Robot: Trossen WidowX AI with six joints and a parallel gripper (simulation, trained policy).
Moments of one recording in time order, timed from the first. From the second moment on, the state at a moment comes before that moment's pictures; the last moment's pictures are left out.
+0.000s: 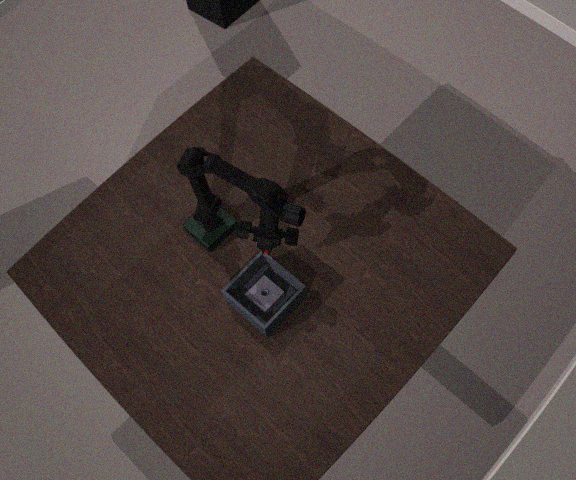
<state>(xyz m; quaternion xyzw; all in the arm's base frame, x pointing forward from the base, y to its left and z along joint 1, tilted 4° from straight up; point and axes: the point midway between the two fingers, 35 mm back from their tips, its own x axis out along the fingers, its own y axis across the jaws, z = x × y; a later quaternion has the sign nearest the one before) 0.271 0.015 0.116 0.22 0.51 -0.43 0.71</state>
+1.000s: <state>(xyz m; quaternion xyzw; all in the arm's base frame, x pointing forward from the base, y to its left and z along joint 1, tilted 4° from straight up) 0.334 -0.084 0.068 0.24 0.53 -0.40 0.71</state>
